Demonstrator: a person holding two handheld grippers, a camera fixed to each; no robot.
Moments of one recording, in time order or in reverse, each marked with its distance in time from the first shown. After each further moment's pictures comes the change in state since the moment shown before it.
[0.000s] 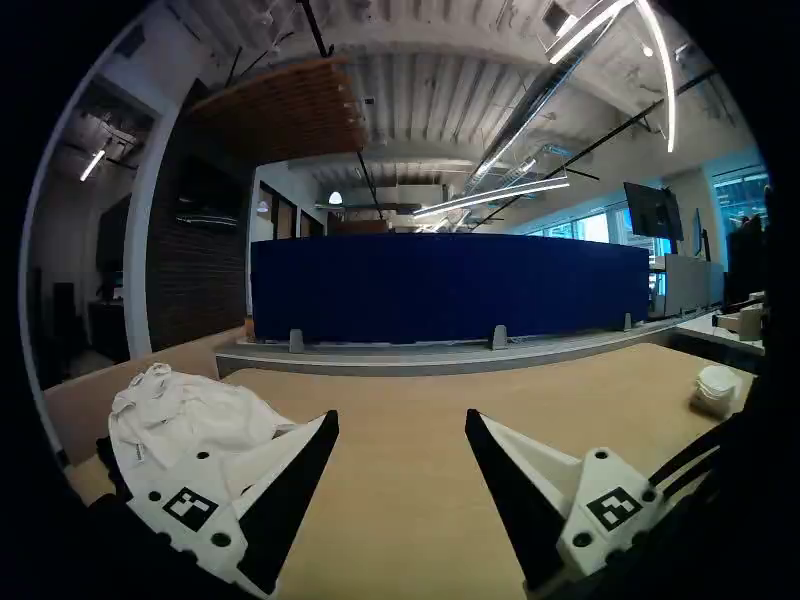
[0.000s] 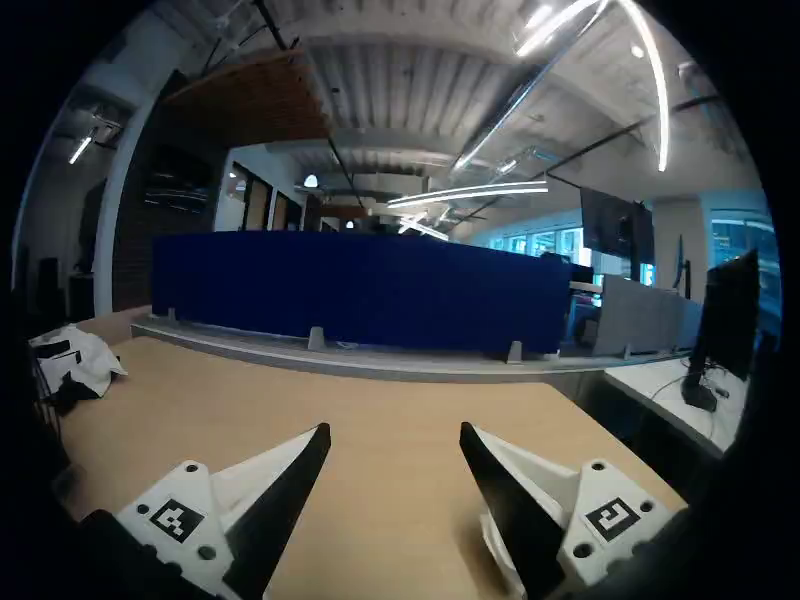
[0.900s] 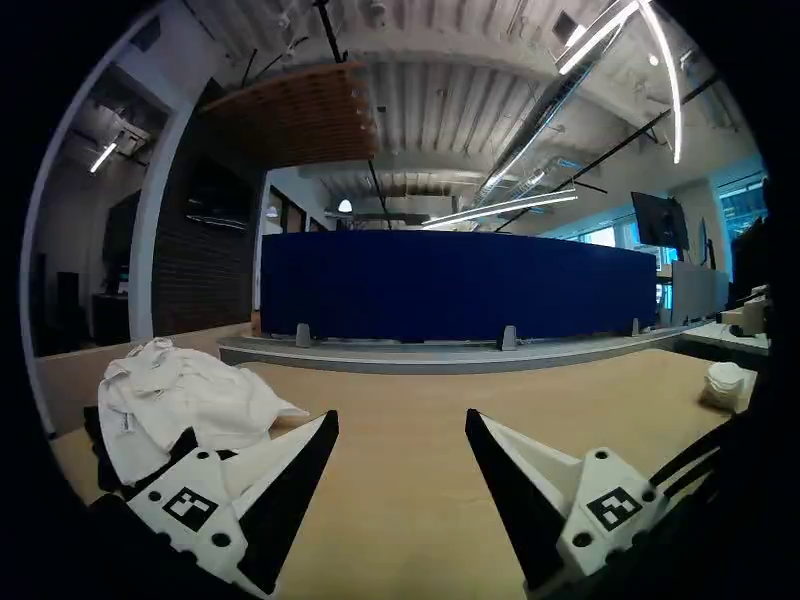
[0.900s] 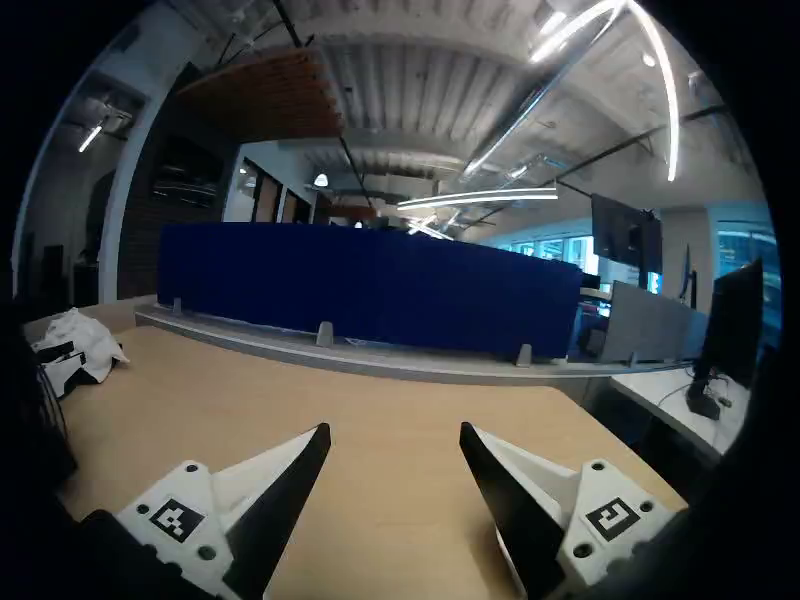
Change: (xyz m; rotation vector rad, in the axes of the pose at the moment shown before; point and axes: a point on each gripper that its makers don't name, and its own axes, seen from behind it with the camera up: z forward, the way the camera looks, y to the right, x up) left arm -0.037 -0.010 0.010 0.019 0.041 -0.030; right arm -0.014 -0.014 0.011 0.016 0.010 -0.038
